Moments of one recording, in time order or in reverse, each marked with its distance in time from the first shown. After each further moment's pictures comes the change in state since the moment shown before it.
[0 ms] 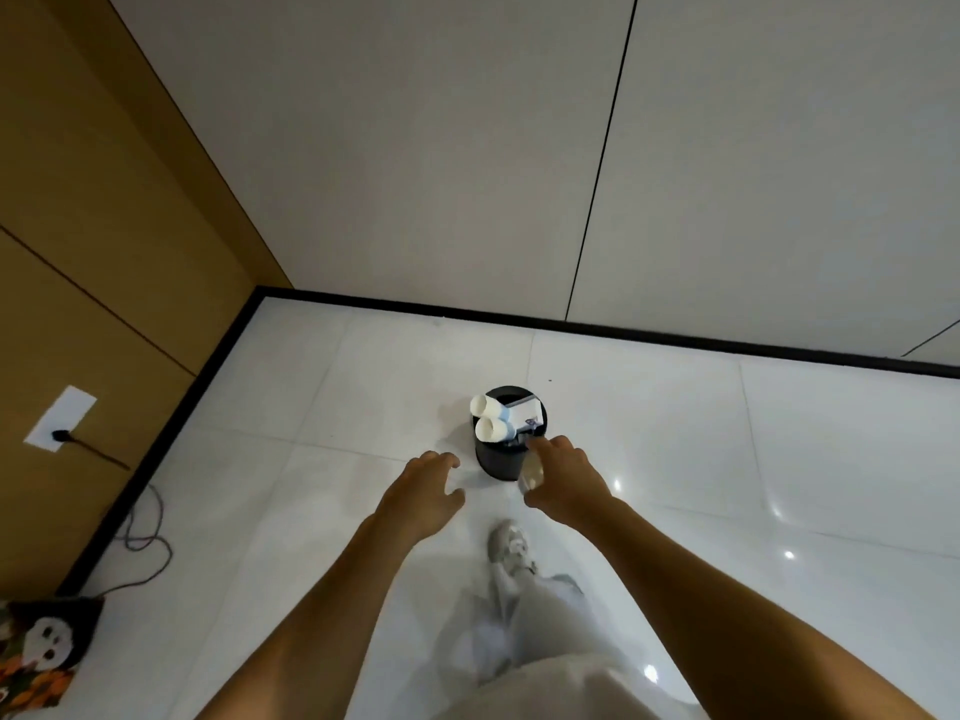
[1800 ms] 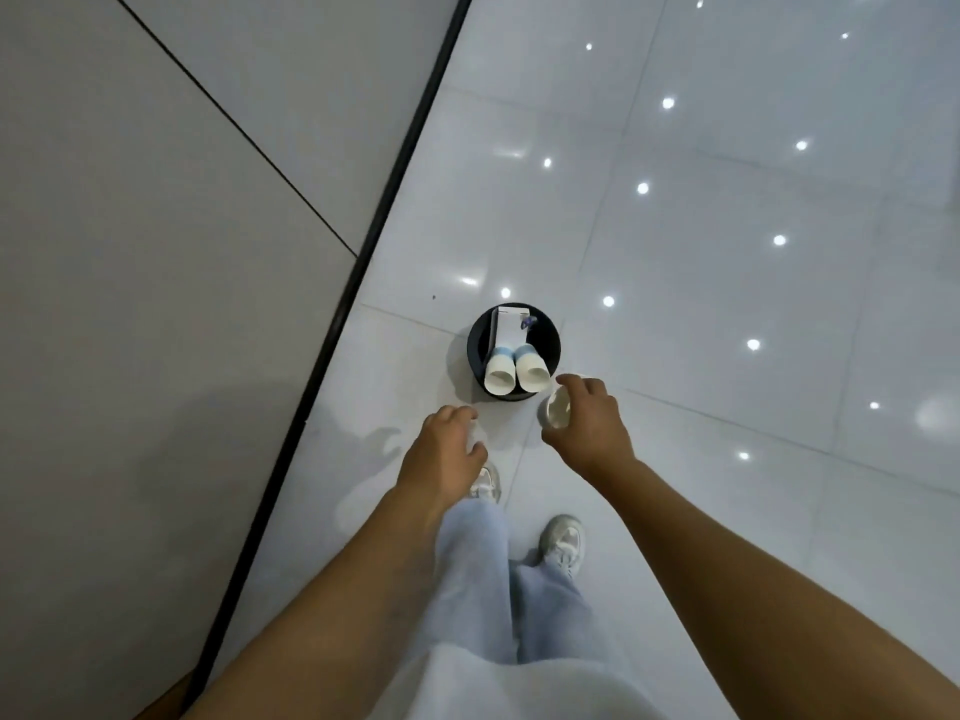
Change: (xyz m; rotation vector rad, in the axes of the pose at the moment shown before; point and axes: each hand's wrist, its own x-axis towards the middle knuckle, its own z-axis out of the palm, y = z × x) left_hand 0.486 -0.108 -0.142 0.613 -0.732 0.951; right_hand 0.356 -0.198 0.091 0.947 0.673 1.186
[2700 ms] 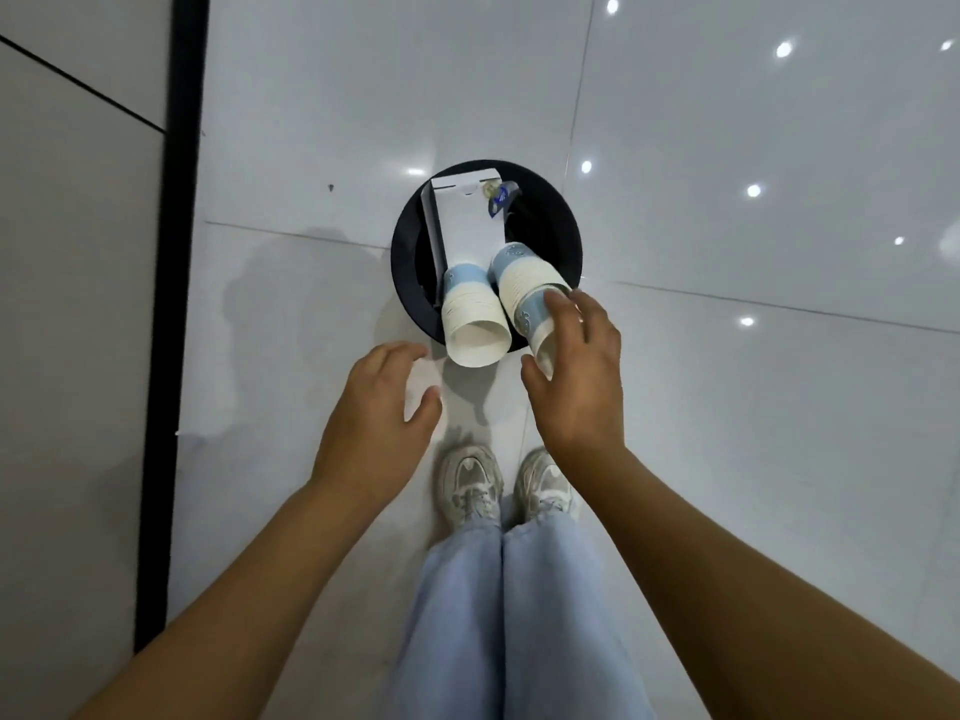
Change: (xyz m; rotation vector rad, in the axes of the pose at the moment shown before) left_hand 0.244 -0.151 0.174 0.022 0.036 0.126; right_hand 0.233 0.128 0.228 0.150 0.321 0.064
